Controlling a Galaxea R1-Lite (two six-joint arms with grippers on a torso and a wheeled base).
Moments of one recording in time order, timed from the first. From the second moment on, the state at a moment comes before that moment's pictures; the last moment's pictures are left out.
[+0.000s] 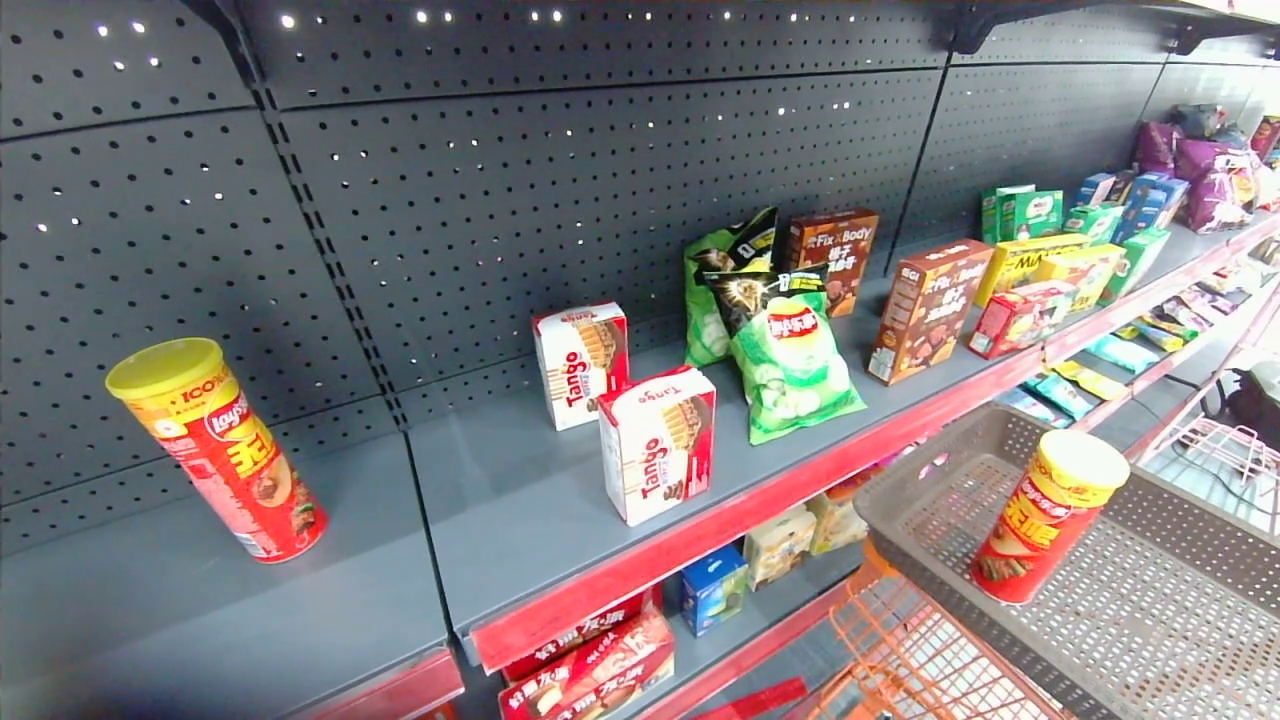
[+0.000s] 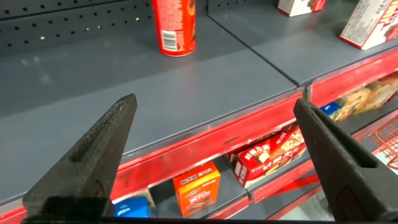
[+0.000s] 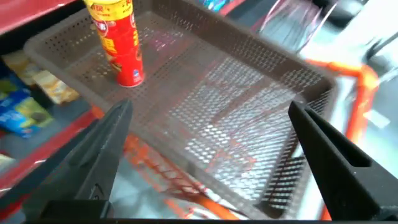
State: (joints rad) left arm 0.00 0.01 0.00 0.00 0.04 -0.03; right arm -0.32 0.54 -0.41 0.17 -0.10 -0.02
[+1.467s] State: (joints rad) left arm 0.00 0.01 0.00 0.00 0.04 -0.03; right arm 0.09 1.26 -0.29 -0.51 -0.08 -0.01
